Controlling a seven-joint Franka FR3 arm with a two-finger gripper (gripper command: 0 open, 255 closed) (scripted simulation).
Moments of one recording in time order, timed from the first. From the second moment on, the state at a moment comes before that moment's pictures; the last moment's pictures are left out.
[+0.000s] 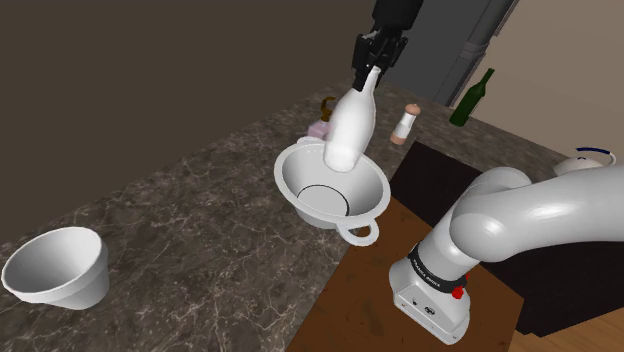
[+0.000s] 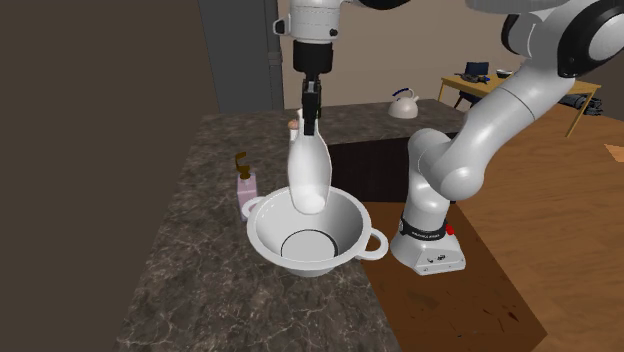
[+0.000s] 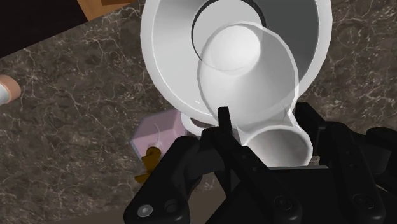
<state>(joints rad) 0.06 -0.73 0.07 -2.29 0.04 1.61 0.11</state>
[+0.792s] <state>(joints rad) 0.06 -0.76 0.08 -2.43 0.04 1.73 0.10</state>
